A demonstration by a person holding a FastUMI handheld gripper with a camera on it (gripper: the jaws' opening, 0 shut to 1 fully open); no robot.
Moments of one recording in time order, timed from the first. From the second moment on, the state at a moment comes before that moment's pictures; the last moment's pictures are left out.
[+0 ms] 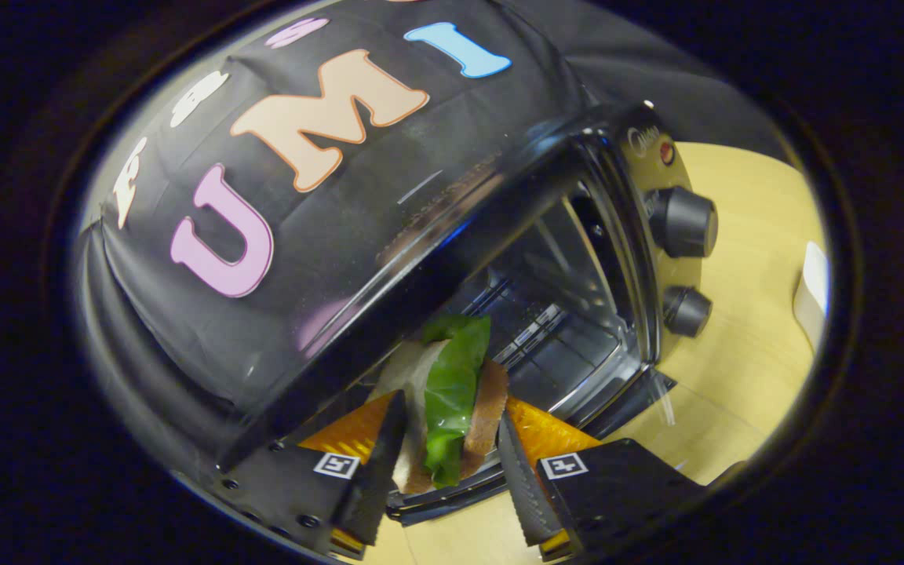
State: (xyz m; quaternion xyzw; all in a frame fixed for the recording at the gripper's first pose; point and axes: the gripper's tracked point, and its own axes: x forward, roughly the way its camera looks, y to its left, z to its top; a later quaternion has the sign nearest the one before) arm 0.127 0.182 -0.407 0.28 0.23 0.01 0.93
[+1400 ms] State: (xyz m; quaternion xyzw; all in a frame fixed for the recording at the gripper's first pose) arm -0.077 0.088 -0.403 0.05 0.39 0.12 0.91
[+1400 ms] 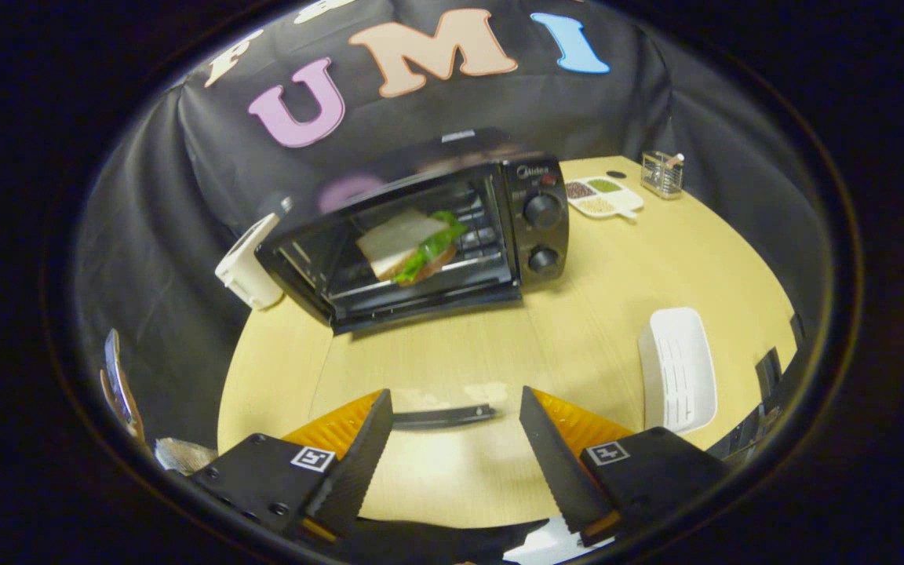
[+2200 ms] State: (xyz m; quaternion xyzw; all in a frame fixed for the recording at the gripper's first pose) arm -0.068 0.082 -0.477 0.02 0.49 0.20 0.85
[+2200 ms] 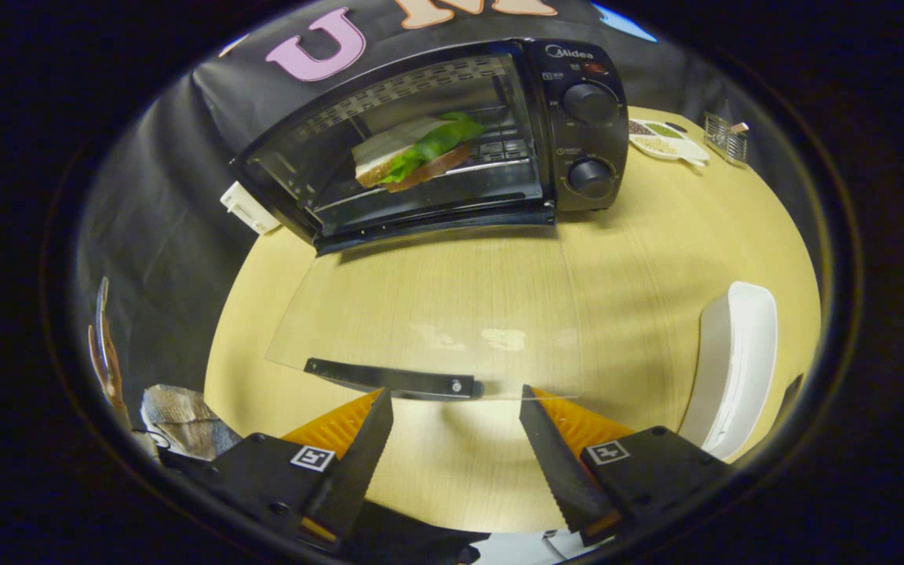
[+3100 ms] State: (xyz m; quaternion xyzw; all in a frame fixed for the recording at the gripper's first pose) arm 0.009 0.112 -0.376 0.18 0.39 0.18 0.89
